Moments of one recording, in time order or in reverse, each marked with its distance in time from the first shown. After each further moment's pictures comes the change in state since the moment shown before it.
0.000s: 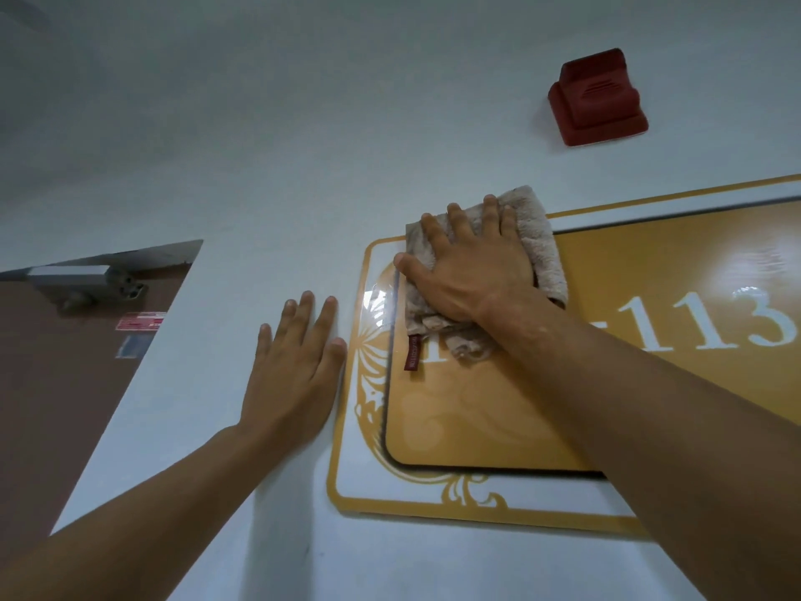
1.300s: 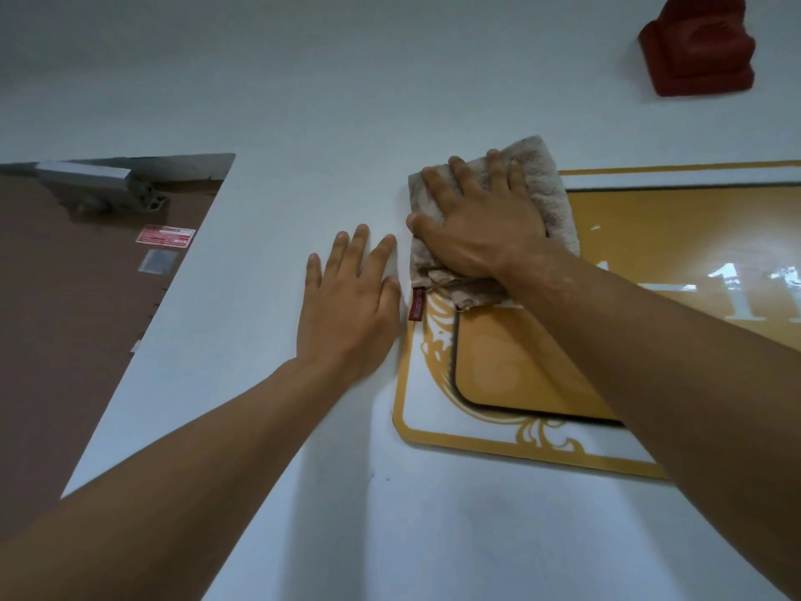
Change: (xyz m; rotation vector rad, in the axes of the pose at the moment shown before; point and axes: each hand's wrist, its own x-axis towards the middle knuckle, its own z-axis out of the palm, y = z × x) left_hand -0.004 0.005 -0.002 -0.047 0.070 -0.004; right_hand 0.009 -0.064 0.009 -0.025 -0.032 -0.120
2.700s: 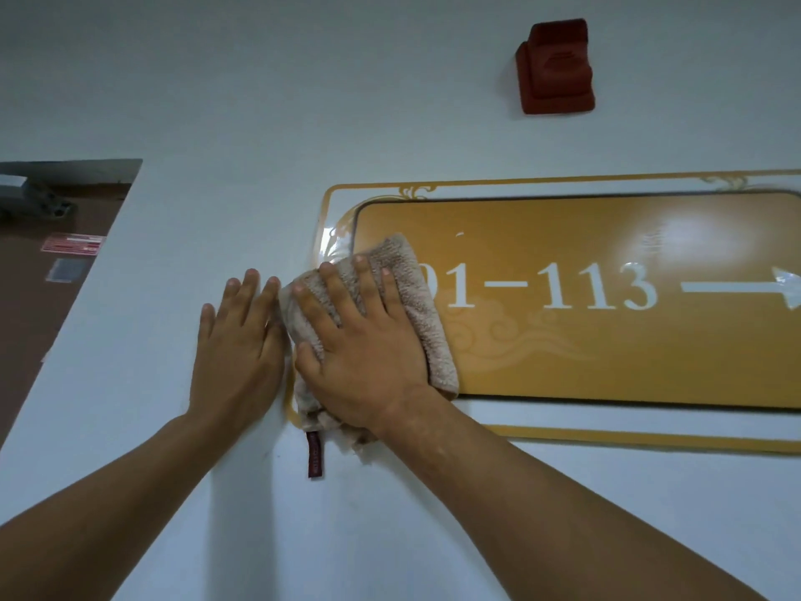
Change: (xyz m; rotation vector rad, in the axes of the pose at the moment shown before) left_hand -0.052 0.009 -0.004 -0.094 -0.010 -0.098; right_hand -0.139 -0.030 0.005 0.138 0.001 -0.163
